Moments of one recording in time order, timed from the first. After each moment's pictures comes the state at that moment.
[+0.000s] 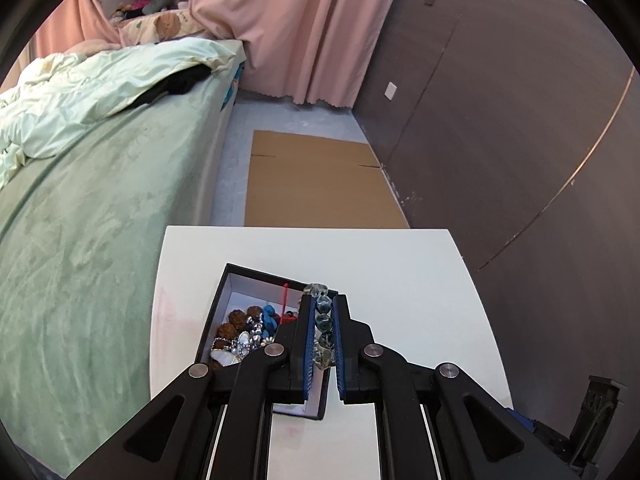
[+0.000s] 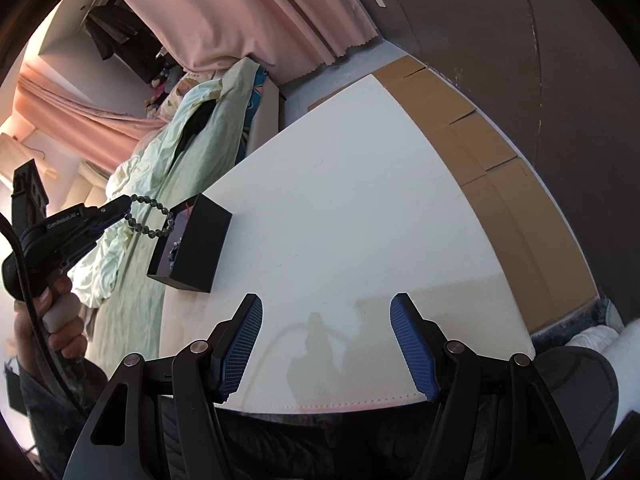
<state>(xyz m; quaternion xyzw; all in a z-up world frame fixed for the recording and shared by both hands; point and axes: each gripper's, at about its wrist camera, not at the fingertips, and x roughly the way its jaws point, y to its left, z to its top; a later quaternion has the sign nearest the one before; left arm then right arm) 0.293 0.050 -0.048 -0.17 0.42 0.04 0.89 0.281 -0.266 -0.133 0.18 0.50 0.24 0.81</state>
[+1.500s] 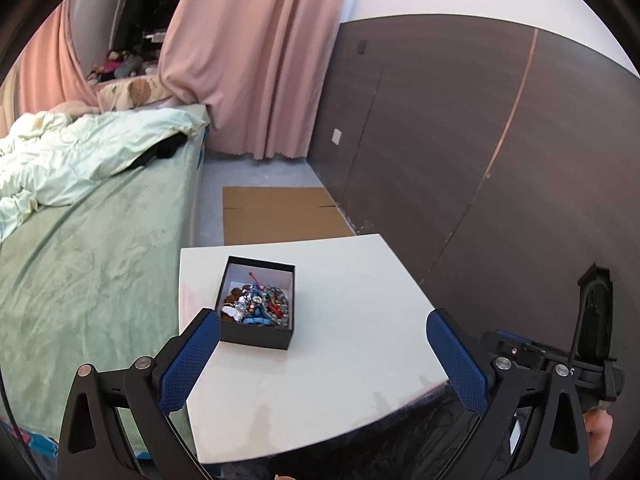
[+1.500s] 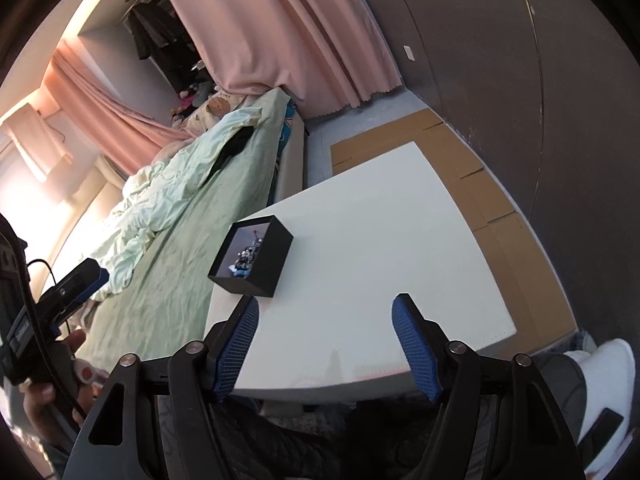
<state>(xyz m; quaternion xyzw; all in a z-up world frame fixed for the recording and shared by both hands) 0.131 0.018 0.027 -0.11 0.32 -0.03 0.94 0.200 -0.243 -0.029 0.13 0.42 0.25 0.86</state>
